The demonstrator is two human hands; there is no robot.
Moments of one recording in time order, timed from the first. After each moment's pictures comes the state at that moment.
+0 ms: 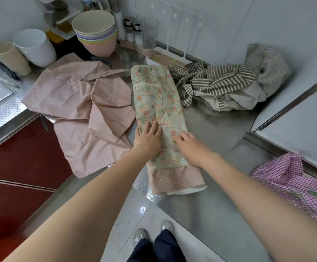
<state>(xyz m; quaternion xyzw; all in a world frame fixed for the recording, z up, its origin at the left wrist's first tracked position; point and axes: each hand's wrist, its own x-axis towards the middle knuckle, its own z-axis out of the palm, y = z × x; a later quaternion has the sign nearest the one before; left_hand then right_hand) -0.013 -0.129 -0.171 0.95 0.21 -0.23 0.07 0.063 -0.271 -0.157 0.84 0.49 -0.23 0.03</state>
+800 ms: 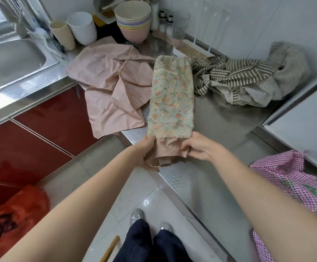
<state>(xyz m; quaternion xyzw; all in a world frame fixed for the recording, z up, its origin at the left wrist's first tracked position) -0.116 -0.206 -0.135 0.42 0.56 -0.11 0.70 0.016 -0.304 -0.140 0.64 0.03 -0.60 -0.48</state>
